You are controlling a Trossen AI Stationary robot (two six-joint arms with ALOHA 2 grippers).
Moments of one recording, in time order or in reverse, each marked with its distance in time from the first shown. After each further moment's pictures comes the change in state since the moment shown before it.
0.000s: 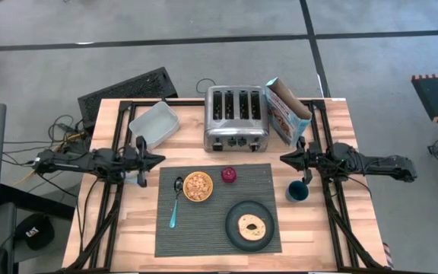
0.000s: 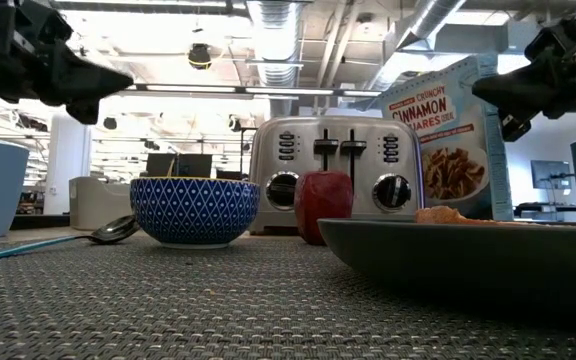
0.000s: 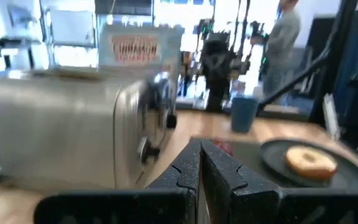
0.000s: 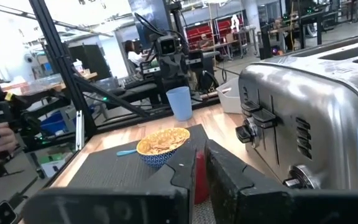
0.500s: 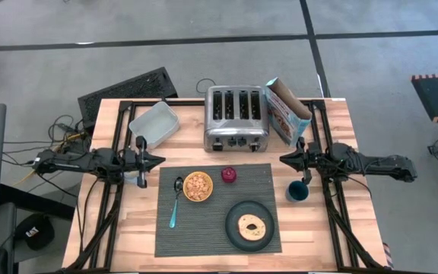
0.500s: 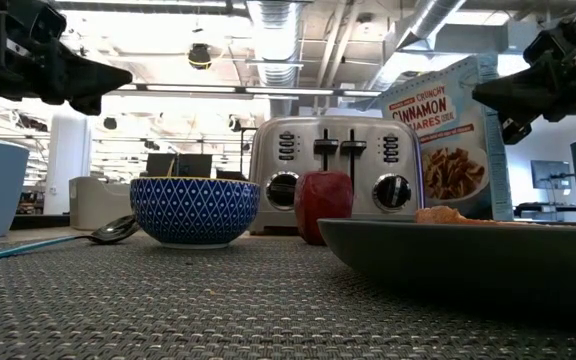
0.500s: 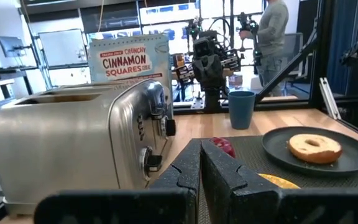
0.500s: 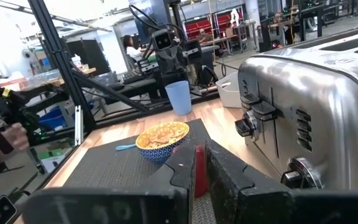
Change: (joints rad) left arm 0.001 0.007 -0.009 0.031 0.050 0.150; right arm 0.000 0.000 0.000 -0.039 -0.001 -0.001
